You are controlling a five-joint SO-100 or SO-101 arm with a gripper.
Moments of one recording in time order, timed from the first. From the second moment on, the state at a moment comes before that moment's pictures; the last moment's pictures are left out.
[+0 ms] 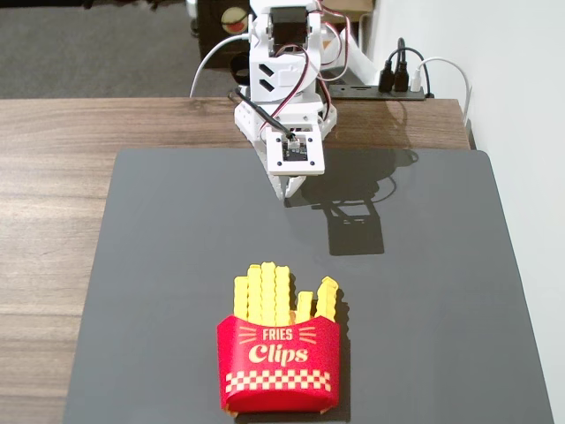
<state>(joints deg) -1.8 188.0 175.6 76.3 -91.4</state>
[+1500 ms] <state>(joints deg) -1.6 157.4 156.6 68.4 -84.6</state>
